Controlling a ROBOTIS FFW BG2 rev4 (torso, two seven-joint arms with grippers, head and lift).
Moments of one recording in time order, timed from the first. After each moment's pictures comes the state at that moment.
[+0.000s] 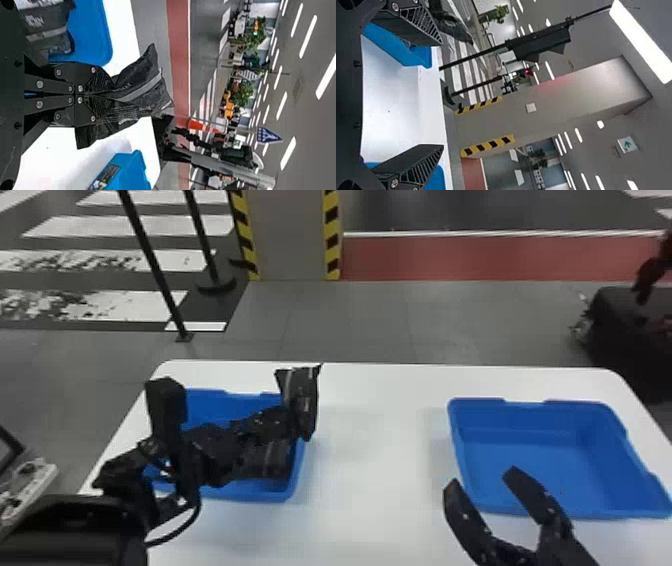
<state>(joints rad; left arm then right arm) 0.20 0.14 0.14 -2.01 0.08 0.55 -0.73 0.68 0.00 0.03 -2.07 -0.30 -0.09 0.47</state>
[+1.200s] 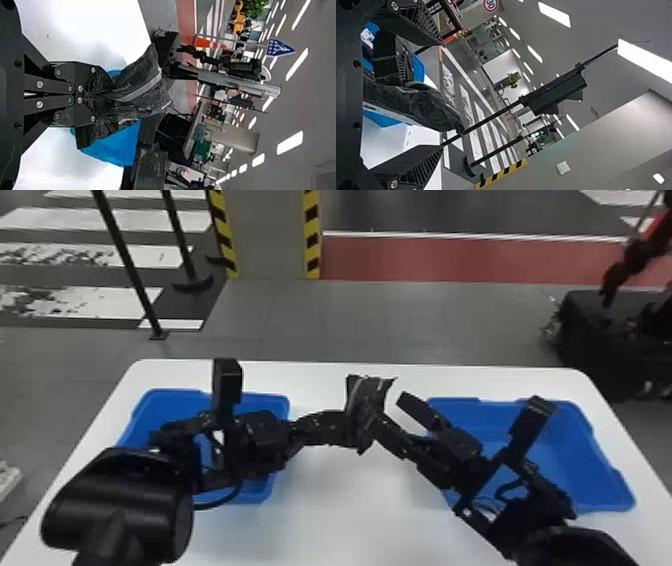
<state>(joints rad) -0.02 0.13 -0.07 -1.76 0.07 0.52 -1.00 0.16 0.00 0.04 -1.81 -0.45 0.34 0.66</state>
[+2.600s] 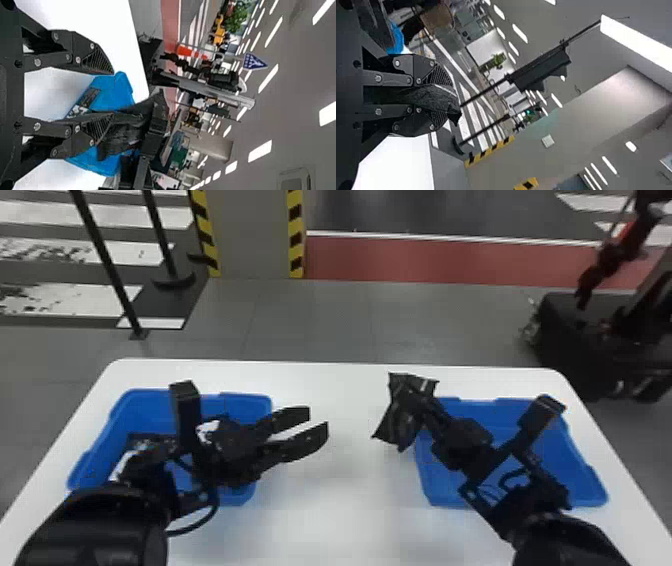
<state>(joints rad) 0.04 0.10 -0.01 -1.67 0.17 0.34 -0.93 0.10 0.00 -0.06 -1.66 -0.47 0.24 0.63</state>
